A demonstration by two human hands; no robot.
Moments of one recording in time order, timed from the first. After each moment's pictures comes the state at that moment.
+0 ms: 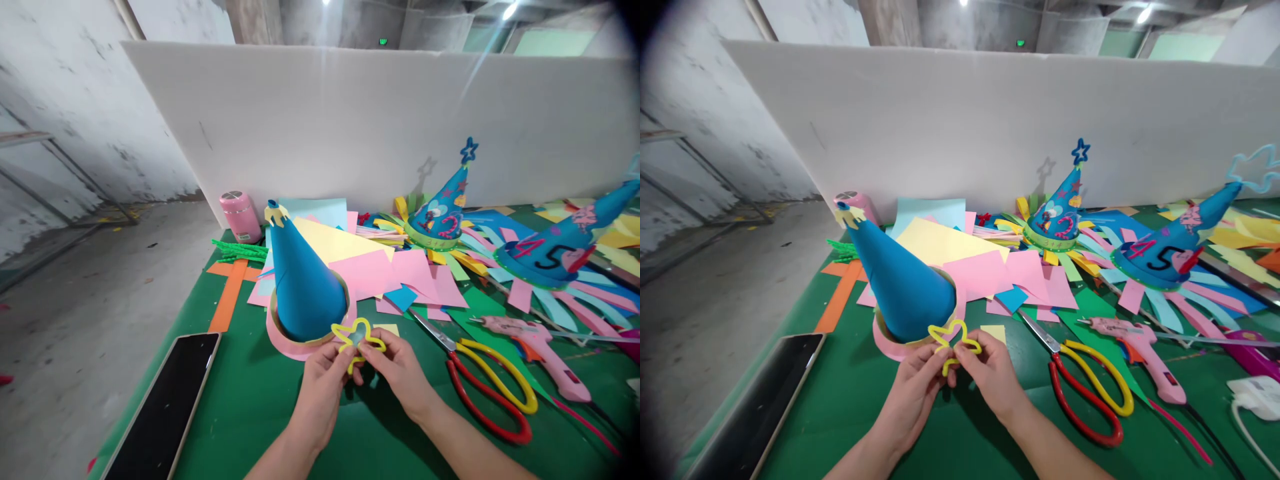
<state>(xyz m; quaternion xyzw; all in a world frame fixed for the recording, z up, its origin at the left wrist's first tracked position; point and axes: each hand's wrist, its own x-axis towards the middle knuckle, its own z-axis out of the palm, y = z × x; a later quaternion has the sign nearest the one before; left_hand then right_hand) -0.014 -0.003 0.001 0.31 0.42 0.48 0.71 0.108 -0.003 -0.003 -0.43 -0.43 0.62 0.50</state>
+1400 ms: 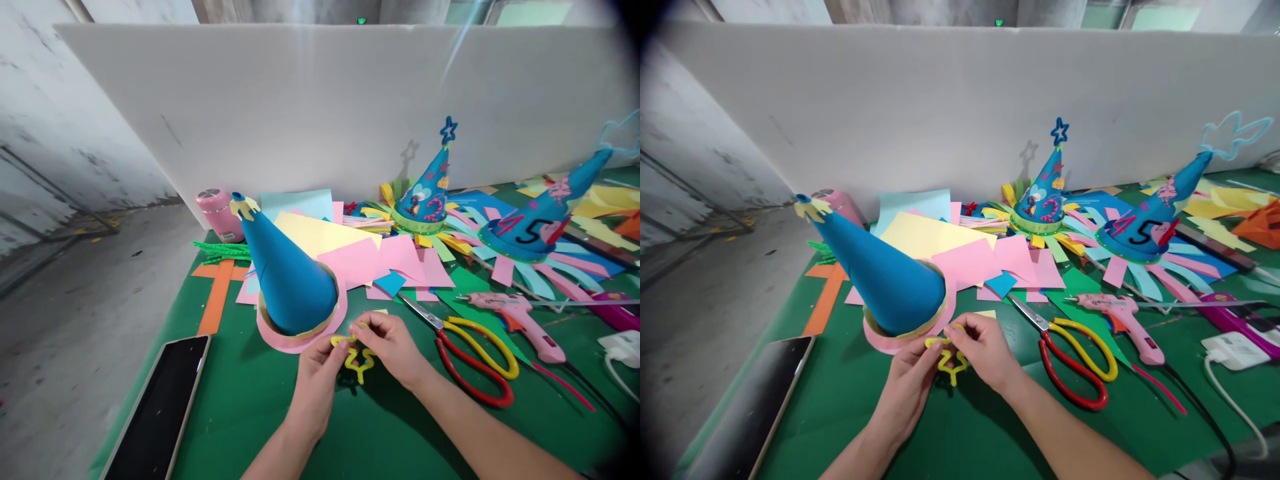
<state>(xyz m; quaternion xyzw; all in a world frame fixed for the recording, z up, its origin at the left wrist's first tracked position) -0.014 -0.007 -0.009 0.34 0.42 0.47 0.69 0.118 0.004 0.005 -0.46 -0.49 0.55 0.49</state>
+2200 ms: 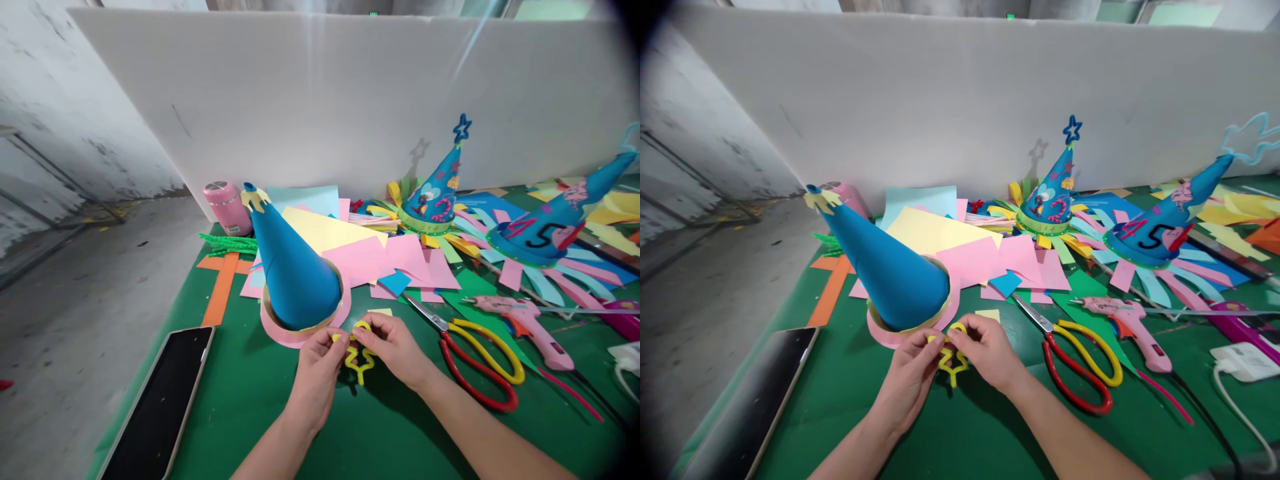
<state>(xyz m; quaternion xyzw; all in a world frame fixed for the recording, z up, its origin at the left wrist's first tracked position) -0.015 -0.005 -0.004 0.29 0.43 0.48 0.71 0.120 0.005 -0.001 -0.47 -0.53 0.56 0.43</state>
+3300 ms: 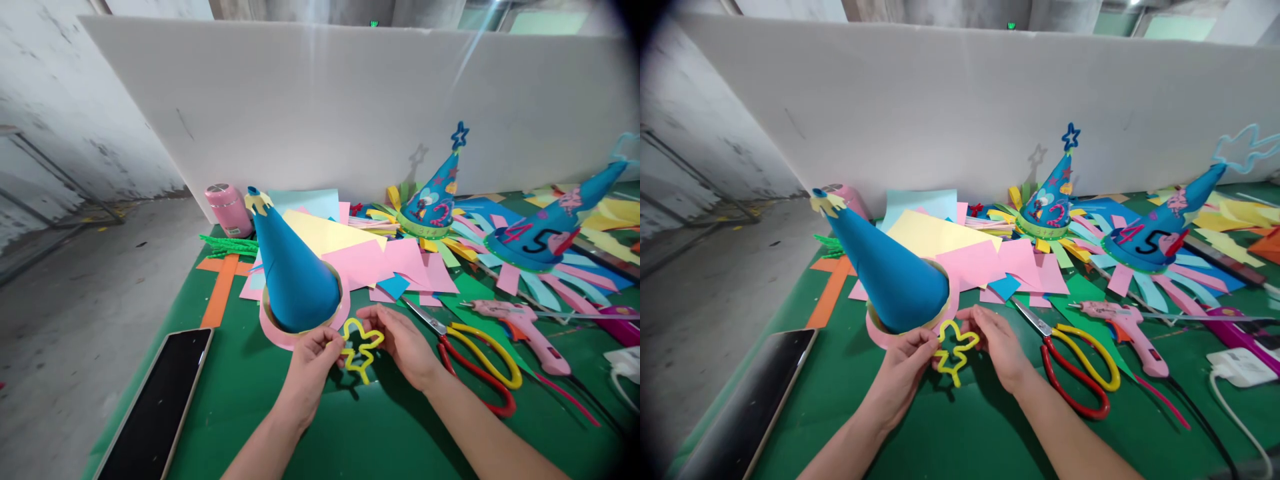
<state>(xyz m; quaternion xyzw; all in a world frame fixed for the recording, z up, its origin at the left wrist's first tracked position) -0.025 0.004 0.002 0.37 0.47 0.45 0.66 0.130 0.006 0.000 -0.48 -0.34 0.64 0.50</state>
